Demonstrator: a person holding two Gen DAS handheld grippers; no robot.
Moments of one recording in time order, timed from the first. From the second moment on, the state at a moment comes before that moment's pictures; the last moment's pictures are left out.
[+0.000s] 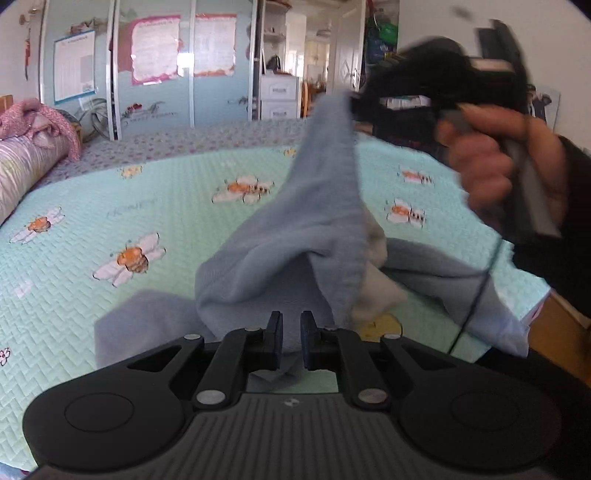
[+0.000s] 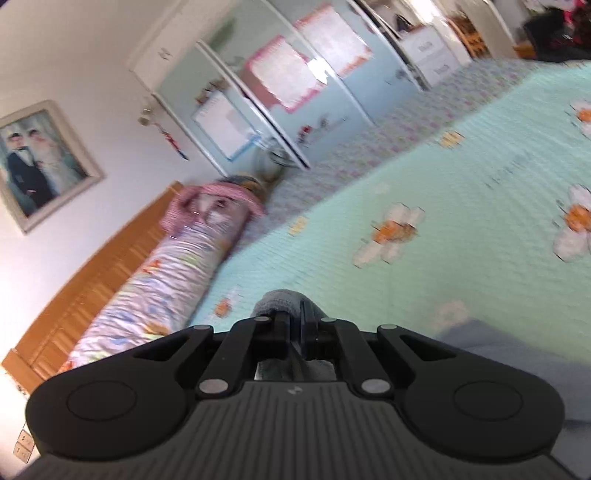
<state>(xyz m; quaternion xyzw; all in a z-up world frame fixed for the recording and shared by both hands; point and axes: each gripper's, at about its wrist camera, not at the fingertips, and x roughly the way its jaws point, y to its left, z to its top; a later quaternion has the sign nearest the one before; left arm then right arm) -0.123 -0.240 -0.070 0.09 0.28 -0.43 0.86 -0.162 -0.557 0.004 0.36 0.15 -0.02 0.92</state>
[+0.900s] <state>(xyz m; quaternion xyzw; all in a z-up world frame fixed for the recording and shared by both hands) -0.069 -0.237 -0.106 0.00 0.37 -0.38 0.85 -0.168 -0.556 -0.158 0.50 0.30 0.00 0.81</state>
